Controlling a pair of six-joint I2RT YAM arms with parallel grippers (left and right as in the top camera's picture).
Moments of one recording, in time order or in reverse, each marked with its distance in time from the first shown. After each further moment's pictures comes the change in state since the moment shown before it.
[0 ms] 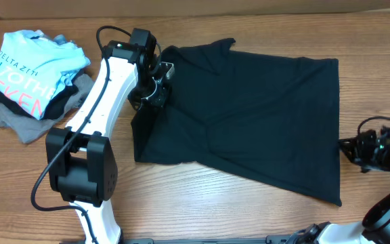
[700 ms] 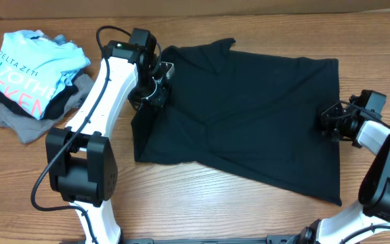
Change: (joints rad) left arm 0.000 0.000 0.001 0.002 0.000 0.000; right arm 0.350 0.195 -0.018 0.573 0.236 0.279
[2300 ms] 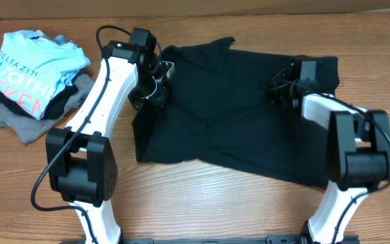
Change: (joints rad) left arm 0.000 0.000 0.000 0.012 0.001 0.000; right arm 0.435 0.227 0.238 0.241 0.251 0.315
